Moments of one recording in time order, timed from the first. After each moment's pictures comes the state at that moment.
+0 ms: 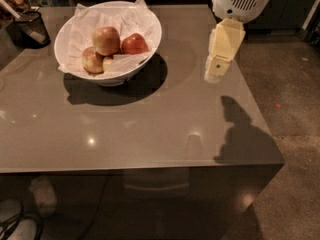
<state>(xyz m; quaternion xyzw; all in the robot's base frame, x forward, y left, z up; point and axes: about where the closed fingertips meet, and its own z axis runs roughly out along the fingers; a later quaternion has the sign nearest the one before) 0.532 -0.122 0.998 -0.62 0.77 -0.04 0.16</state>
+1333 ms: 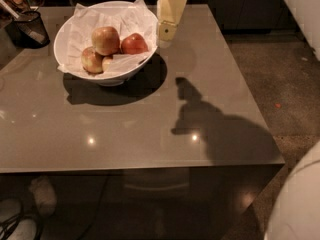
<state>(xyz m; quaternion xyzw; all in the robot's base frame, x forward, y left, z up) 0.609 -0.024 1.030 -0.67 0.71 -0.03 0.21</state>
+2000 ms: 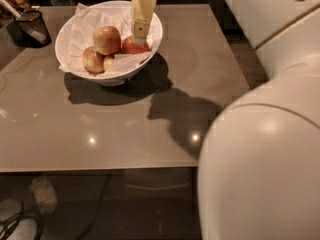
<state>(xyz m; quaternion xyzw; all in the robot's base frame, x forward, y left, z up) 0.647 0.031 1.015 -0.70 0.68 -0.02 0.20</state>
